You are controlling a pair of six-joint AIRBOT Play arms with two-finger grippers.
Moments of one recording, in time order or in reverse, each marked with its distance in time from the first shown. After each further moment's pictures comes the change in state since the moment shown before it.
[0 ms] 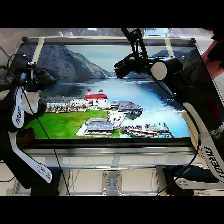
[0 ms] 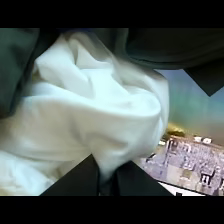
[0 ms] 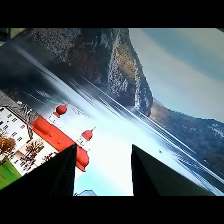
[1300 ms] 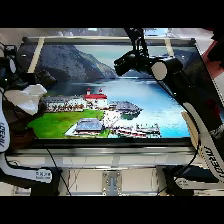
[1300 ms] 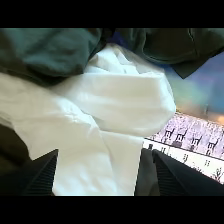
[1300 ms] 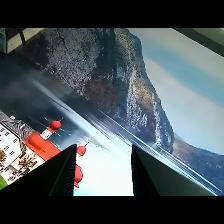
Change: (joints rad) left arm -0.008 0.343 -0.179 -0.108 -0.026 -0.047; right arm 0.000 0.000 0.000 -0.004 -0.069 -0.001
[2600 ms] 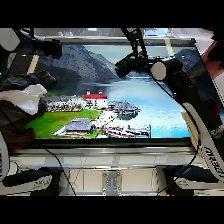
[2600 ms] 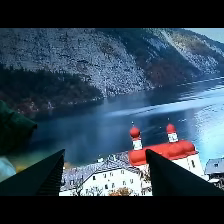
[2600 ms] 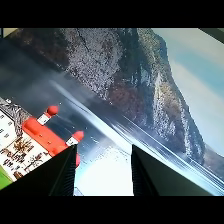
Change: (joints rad) left arm -0.445 0.230 0.317 -0.204 -0.172 0.051; right arm 0.000 0.000 0.000 -0.028 0.053 0.000
